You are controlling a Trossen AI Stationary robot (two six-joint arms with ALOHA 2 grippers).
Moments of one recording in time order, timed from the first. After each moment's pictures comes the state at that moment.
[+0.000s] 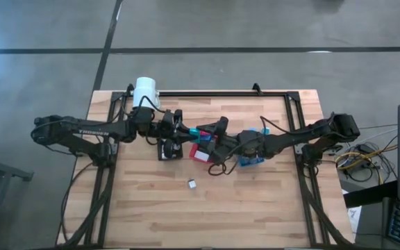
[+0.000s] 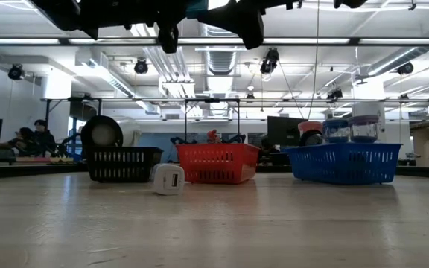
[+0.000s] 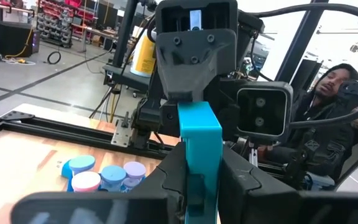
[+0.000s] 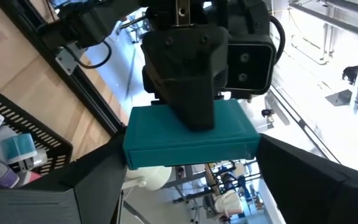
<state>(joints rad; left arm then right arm) 0.15 1.27 0.71 0.58 0.31 -0.30 0.13 1.56 0.98 0.58 0.45 -1.16</state>
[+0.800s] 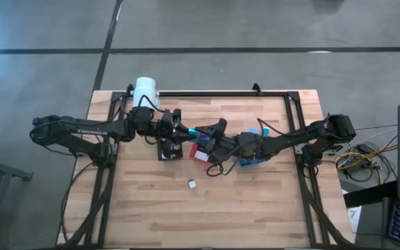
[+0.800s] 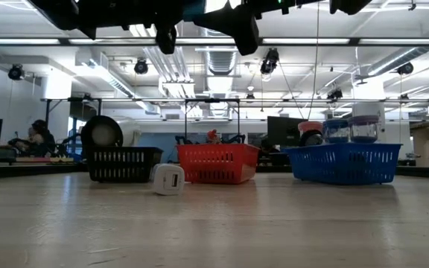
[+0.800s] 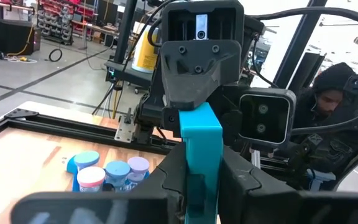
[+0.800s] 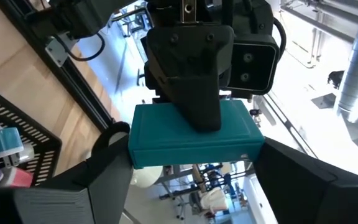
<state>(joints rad) 0.15 1.27 0.71 0.55 0.32 -0.28 0.13 1.63 0.98 0.68 0.47 -1.23</state>
